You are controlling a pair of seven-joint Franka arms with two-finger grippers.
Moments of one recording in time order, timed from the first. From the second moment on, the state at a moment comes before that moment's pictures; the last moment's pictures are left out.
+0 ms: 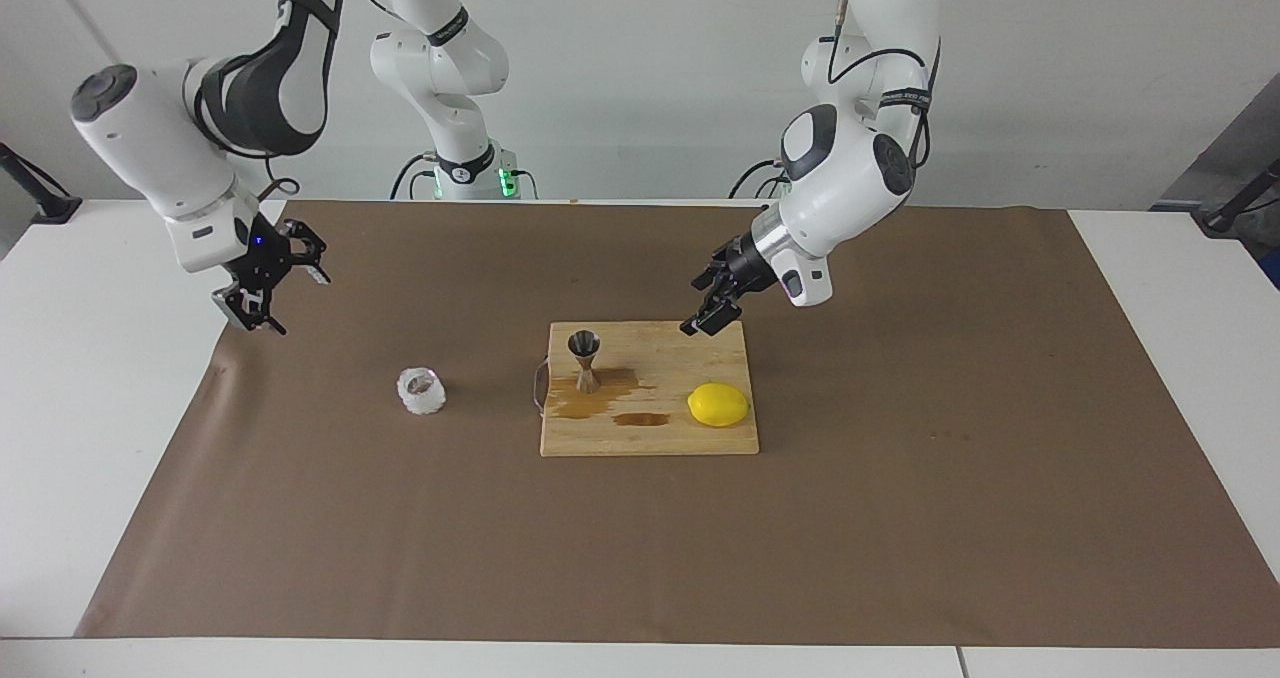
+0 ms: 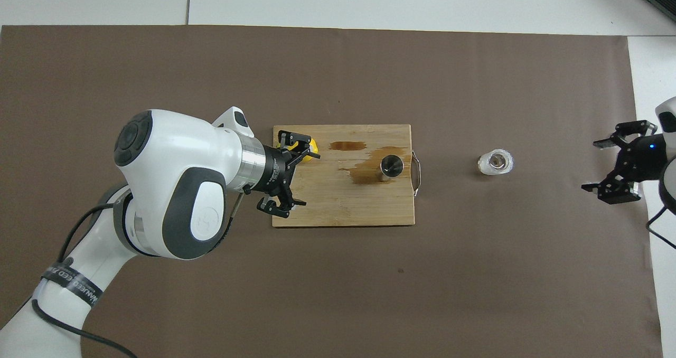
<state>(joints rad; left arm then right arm) -0.26 0.12 -0.25 -1.95 -0.58 2.19 -1.33 -0.11 0.08 -0.15 -1.98 0.28 2.02 -1.56</state>
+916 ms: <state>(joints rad) -0.02 0.06 -0.23 -1.82 -0.18 1.94 -0.86 -0.07 0.36 -0.13 -1.97 0.70 2.03 -1.98</state>
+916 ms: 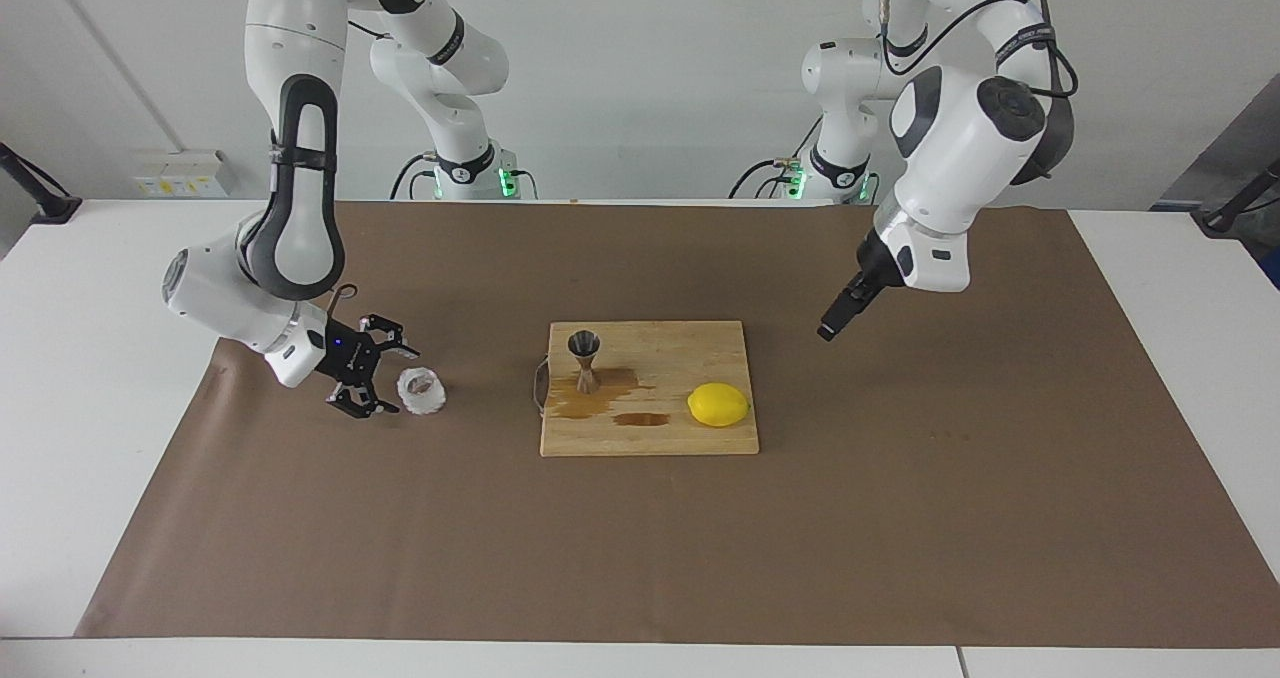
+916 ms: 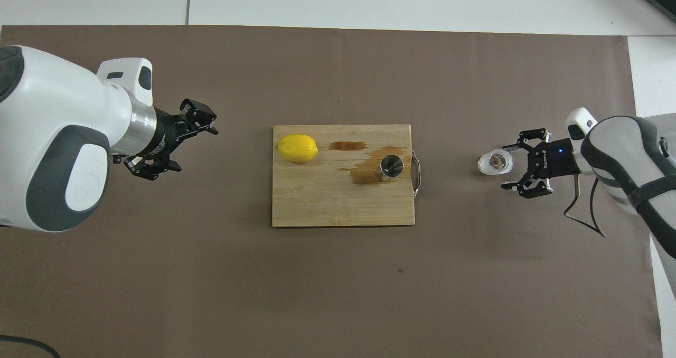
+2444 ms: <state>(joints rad) 0.01 -0.05 -0.06 -1.60 -0.06 1.51 -0.07 0.01 0.34 -0.07 -1.95 0.73 2.07 -1.95</state>
